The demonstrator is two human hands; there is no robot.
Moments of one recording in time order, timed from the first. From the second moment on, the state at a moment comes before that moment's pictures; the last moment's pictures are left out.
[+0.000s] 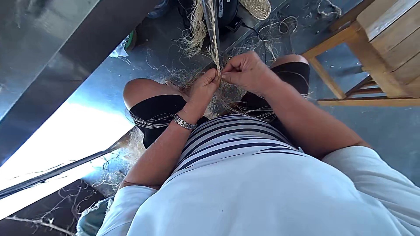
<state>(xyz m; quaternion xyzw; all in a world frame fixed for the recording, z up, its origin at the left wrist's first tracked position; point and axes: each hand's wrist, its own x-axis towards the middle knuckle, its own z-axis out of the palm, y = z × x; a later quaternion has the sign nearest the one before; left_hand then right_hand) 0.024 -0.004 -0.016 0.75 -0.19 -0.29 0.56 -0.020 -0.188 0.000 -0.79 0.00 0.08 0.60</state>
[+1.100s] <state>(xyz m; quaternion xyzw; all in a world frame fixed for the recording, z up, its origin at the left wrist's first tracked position) -0.006 0.008 -0.002 0.93 -0.32 -0.03 0.18 -0.034 -0.151 -0.016 -0.60 0.17 0.11 0.77</state>
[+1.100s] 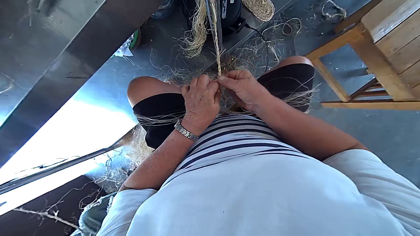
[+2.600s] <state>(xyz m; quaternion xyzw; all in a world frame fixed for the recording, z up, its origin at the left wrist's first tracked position) 0.039 -0.025 0.007 0.76 -0.24 -0.38 0.47 -0.040 -0.202 -0.004 -0.79 0.01 0.11 0.60</state>
